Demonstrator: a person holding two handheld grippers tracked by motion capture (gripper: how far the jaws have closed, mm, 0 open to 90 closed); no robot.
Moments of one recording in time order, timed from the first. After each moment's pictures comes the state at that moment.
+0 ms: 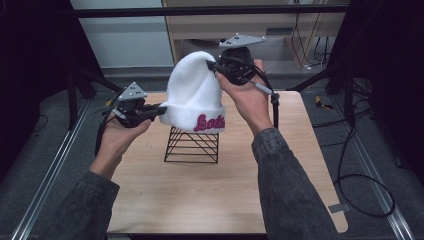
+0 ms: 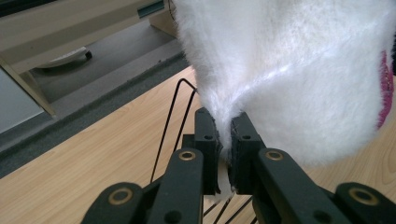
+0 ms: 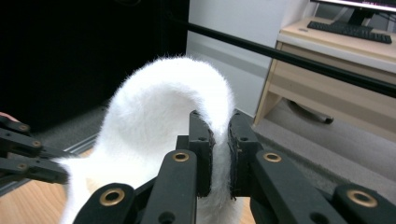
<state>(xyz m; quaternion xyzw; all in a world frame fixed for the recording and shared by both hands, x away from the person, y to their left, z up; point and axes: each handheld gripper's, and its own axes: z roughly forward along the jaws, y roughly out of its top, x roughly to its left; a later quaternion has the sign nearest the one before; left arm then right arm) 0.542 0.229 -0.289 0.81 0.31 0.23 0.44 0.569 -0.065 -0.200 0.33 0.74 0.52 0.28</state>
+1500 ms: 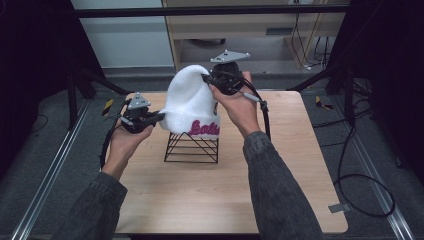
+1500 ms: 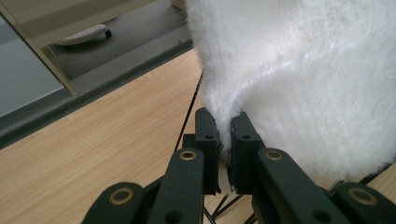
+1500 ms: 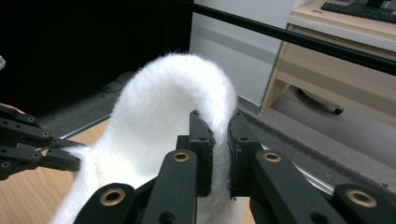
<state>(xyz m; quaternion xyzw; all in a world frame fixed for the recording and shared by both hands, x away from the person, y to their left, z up) 0.566 0.240 -0.346 0.80 0.35 0.25 0.42 0.596 -0.048 -0.251 0.32 0.75 0.50 0.27</state>
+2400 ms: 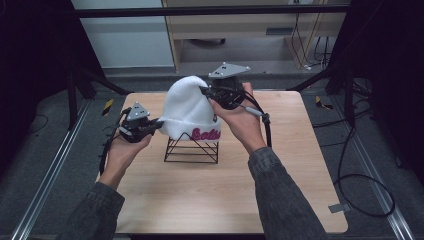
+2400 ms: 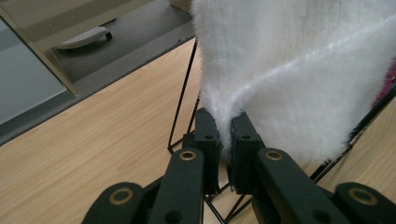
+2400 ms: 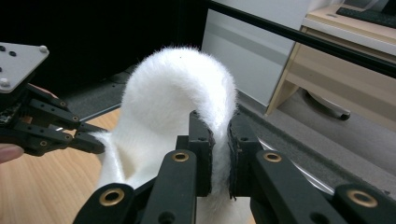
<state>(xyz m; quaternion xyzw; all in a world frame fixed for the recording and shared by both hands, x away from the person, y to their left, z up) 0.546 0.243 -0.359 0.81 0.33 0.26 0.41 0.555 -0.047 -0.255 0.29 0.77 0.50 0.27</state>
